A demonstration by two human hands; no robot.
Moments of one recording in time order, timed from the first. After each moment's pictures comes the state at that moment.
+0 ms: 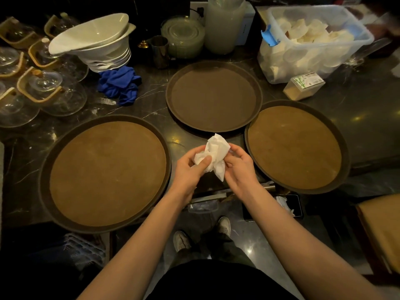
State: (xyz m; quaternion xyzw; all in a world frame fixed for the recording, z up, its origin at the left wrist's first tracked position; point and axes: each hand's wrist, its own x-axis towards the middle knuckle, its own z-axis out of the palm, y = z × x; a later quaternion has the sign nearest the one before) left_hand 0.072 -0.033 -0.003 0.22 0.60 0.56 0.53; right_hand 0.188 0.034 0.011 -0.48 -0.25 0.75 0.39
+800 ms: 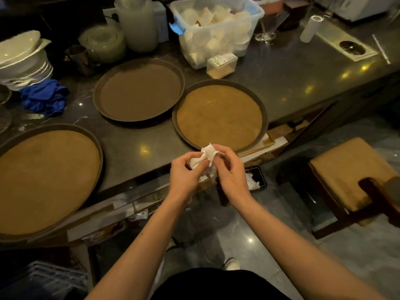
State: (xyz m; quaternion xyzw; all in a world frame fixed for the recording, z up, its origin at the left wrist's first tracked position) left_hand 0.267 -0.056 0.014 0.37 0.63 0.49 0.47; right_hand 0.391 -0.035 0.011 -0.50 -0.55 0.50 0.44
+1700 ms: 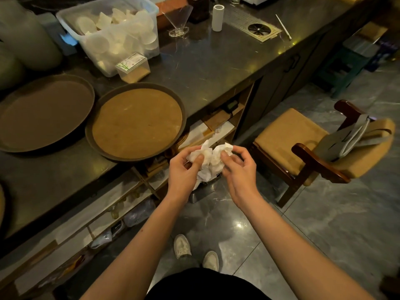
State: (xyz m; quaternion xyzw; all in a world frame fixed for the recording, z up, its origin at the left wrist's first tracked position) left_hand 0.465 -0.035 0.013 0.47 0.52 0.46 0.54; right_hand 0.605 -0.051 0.013 -0.54 -0.24 0.54 0.61
